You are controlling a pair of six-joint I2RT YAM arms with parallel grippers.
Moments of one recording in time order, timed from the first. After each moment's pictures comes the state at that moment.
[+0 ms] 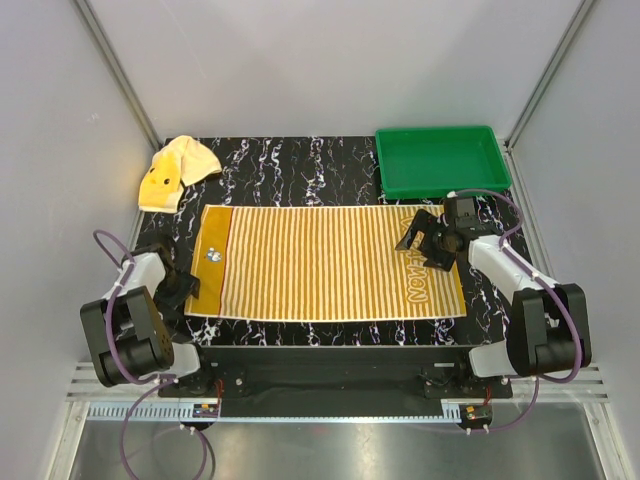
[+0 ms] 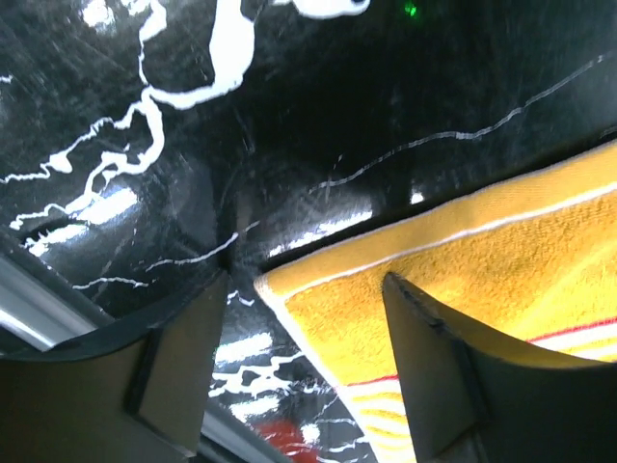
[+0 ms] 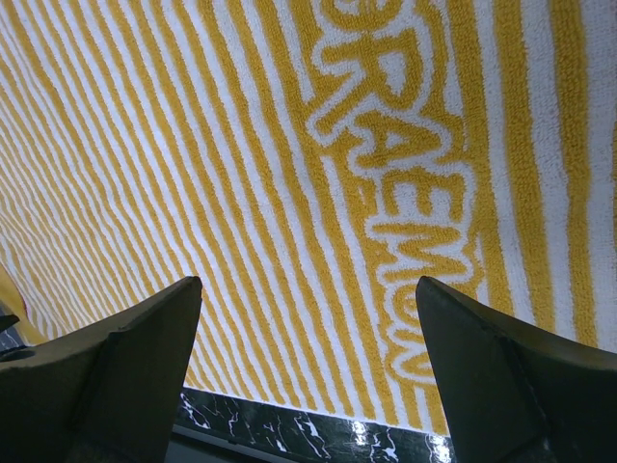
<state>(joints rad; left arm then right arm) 0.35 1.35 0.69 -0.77 -0.15 -0.77 0.14 1.40 0.84 -0.41 -0.23 0.61</state>
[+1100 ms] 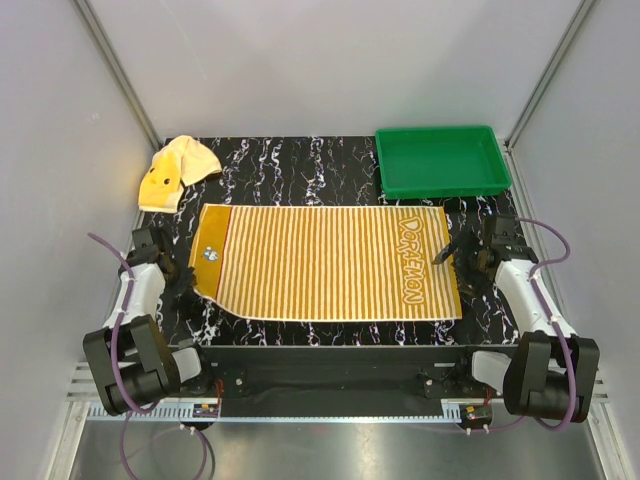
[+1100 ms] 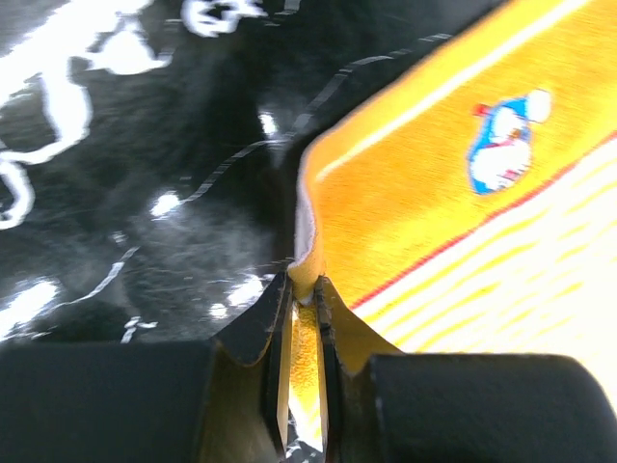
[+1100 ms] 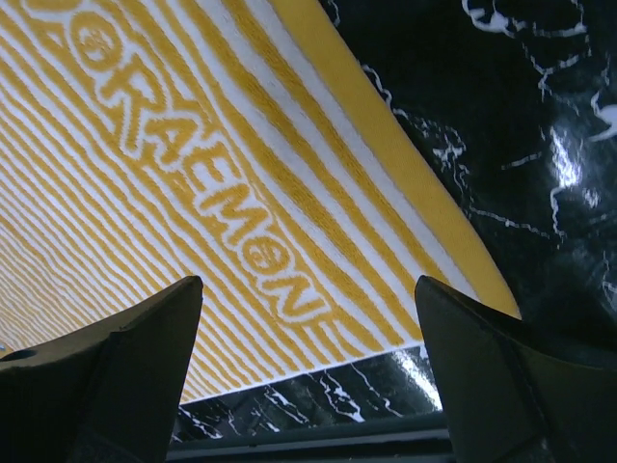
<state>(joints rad) 0.35 1.20 0.66 -0.62 0.00 -0.72 -0.12 1.17 0.73 -0.63 -0.15 0.67</state>
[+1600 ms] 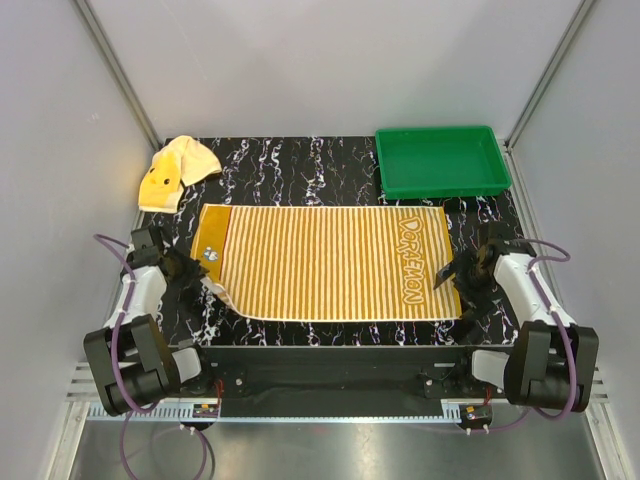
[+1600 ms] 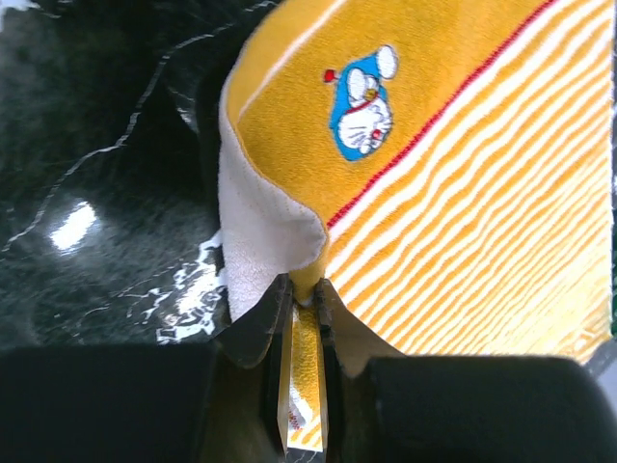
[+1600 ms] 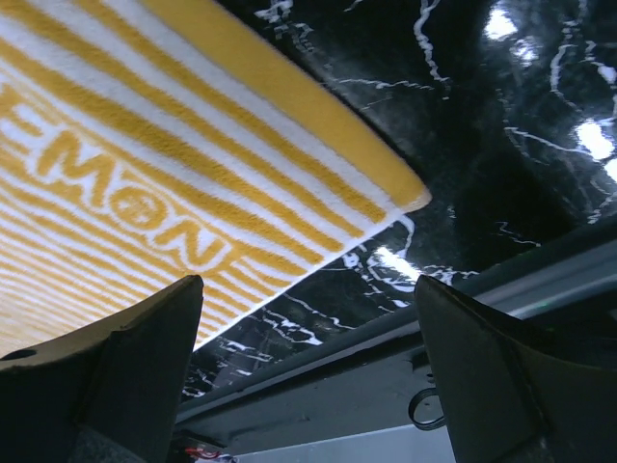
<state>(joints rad) 0.35 1.20 0.63 -0.46 0.24 -0.71 -0.11 1.21 0.75 -0.93 -0.09 0.78</state>
